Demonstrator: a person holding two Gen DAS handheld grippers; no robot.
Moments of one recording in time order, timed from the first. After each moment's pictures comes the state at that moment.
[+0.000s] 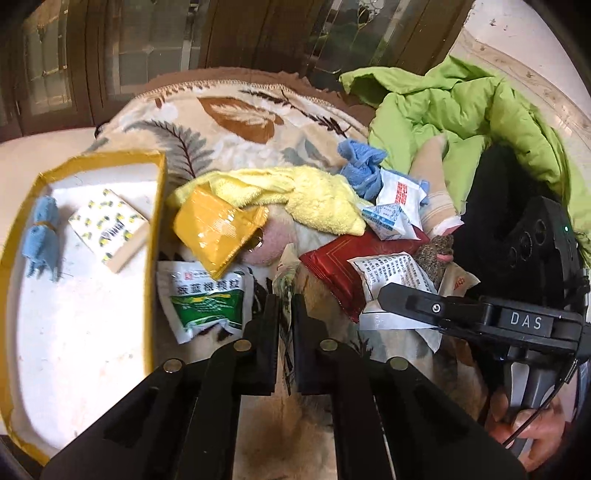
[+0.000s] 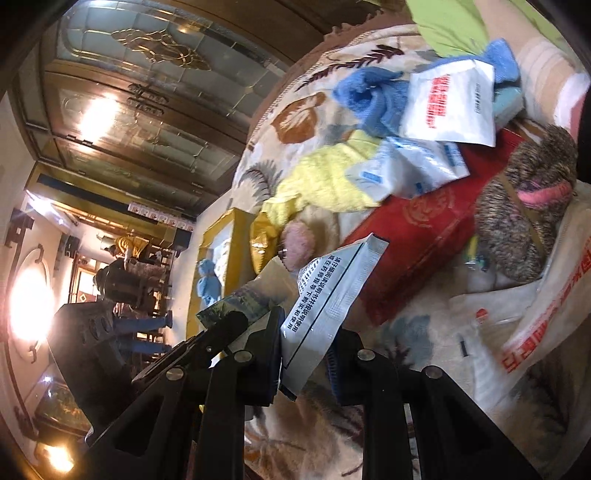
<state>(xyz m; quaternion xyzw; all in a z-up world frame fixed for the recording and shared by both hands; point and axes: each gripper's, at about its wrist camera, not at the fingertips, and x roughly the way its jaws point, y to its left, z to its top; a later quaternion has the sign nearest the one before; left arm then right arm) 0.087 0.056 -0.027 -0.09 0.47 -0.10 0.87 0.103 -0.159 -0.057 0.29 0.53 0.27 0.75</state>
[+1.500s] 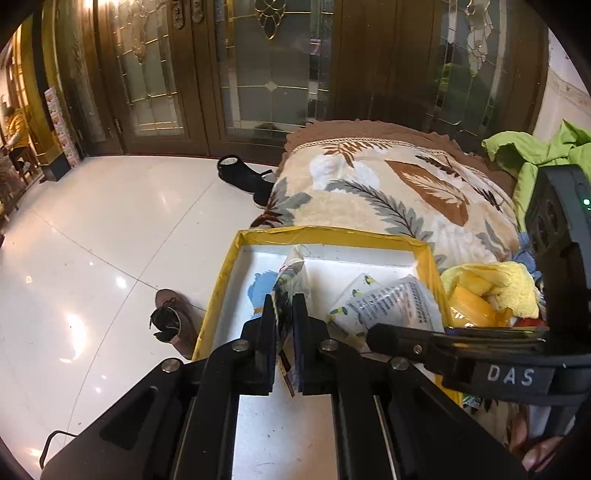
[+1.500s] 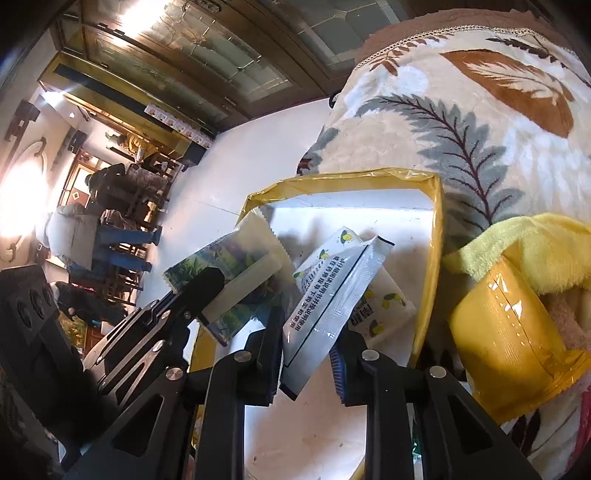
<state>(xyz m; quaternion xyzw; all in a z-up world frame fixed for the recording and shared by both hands) 0.119 0.226 -0.029 -0.05 0.42 0.10 0.90 0.172 0.087 -0.067 0.13 0.57 0.36 0.73</state>
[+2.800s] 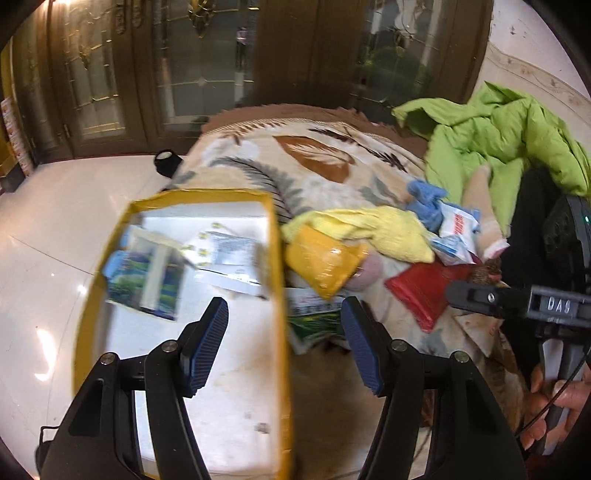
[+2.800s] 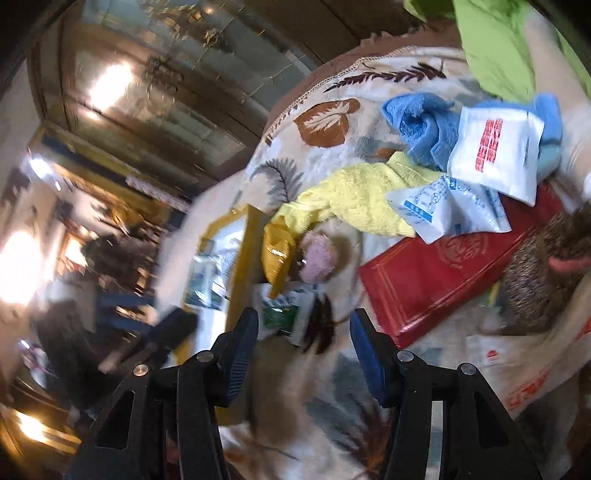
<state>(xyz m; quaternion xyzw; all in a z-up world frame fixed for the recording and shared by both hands) 0.073 0.109 -0.008 -0.05 0.44 -0.01 0.90 0.118 -0.138 -0.037 0.24 0.52 0.28 0.77</state>
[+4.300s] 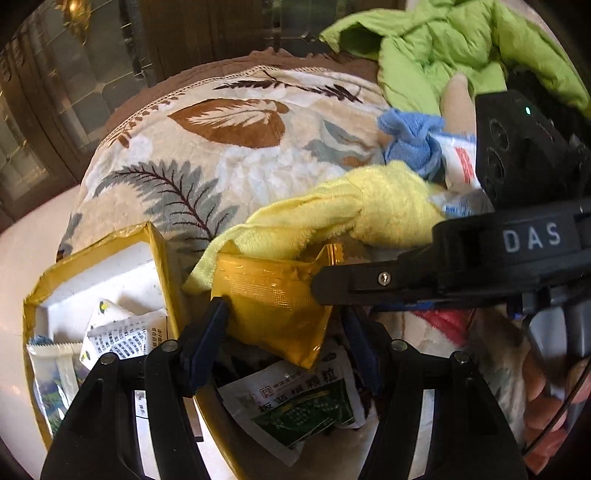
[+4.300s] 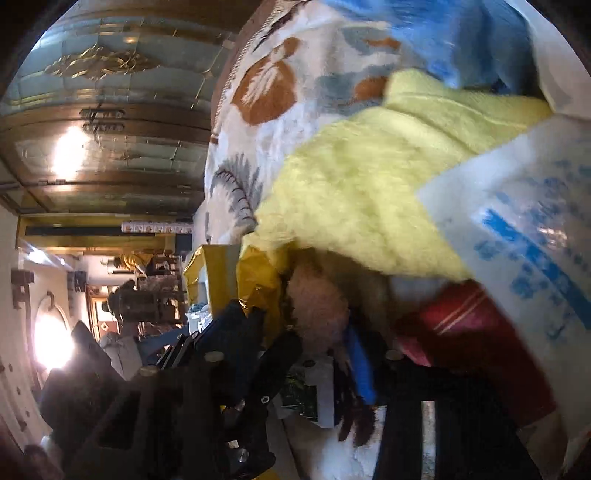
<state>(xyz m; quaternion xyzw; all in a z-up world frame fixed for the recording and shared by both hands) 0.171 0.059 -0.066 0.09 0.50 -0.14 0.85 0.198 -0.090 -0.121 0.37 0.60 0.23 0.67</state>
